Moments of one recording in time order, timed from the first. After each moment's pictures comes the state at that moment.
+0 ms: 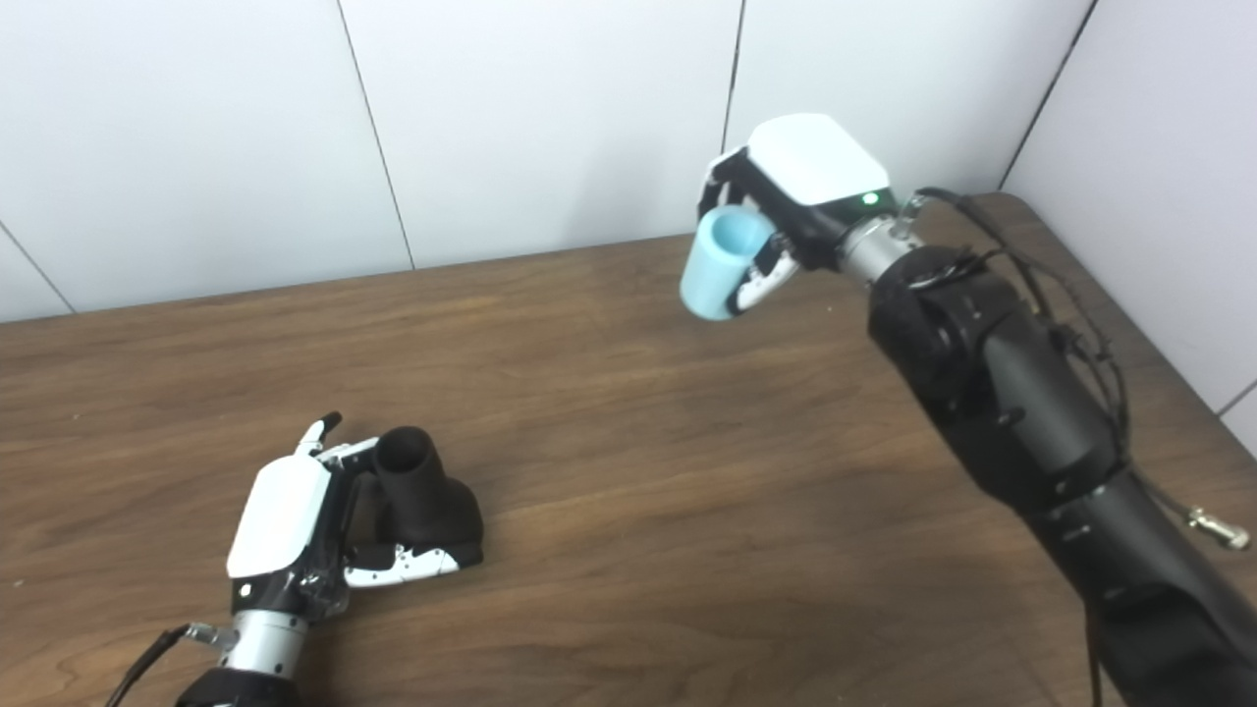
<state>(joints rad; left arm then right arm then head) -0.09 0.18 -0.38 -0.07 0.88 0.02 0.11 -0.46 -0.64 0.19 -0.32 -0.81 0.24 0.39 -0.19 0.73</state>
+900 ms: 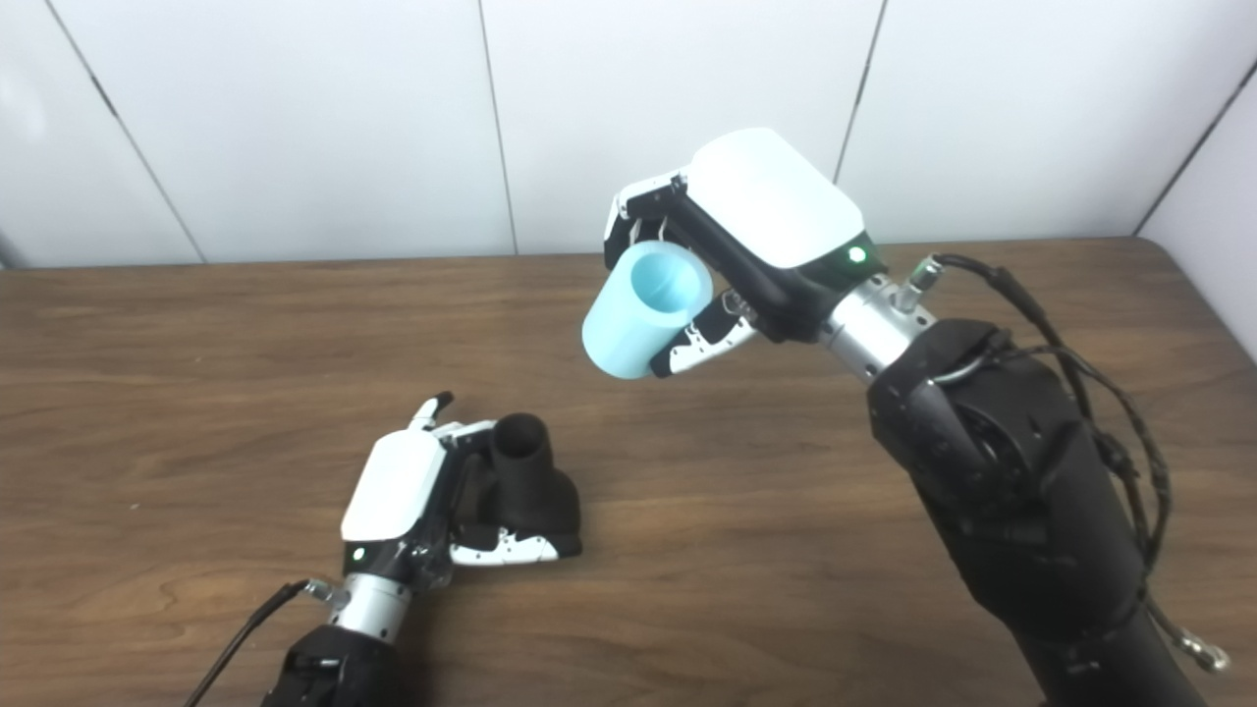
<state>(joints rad) -0.08 0.13 -0.42 -0.09 0.94 0.07 0.12 -0.50 -0.42 0.20 -0.63 -0.77 0.17 0.55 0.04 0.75</state>
